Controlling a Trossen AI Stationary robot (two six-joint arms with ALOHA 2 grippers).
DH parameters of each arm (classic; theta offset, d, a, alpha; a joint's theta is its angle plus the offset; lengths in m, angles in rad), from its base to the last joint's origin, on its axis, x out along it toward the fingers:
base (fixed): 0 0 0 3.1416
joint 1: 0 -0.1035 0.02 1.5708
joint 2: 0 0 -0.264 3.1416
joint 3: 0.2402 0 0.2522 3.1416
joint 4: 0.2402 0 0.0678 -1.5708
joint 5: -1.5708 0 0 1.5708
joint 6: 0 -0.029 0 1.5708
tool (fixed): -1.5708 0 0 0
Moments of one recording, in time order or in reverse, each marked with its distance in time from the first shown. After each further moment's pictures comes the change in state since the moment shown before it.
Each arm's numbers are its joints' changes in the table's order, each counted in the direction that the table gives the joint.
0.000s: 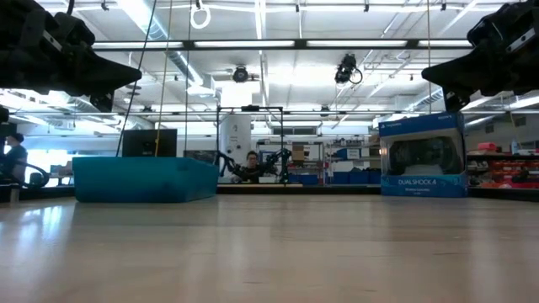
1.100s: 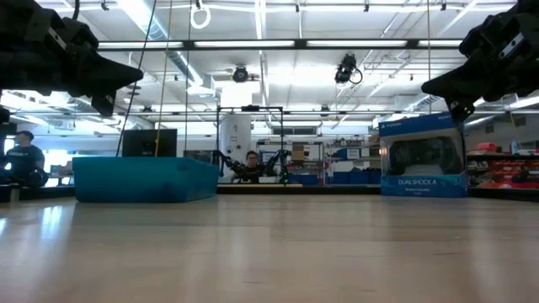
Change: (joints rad) left arm -0.111 -0.004 0.001 -0.013 0.115 0.087; right arm 0.090 -0.008 0.059 0.185 -0.040 -0.128
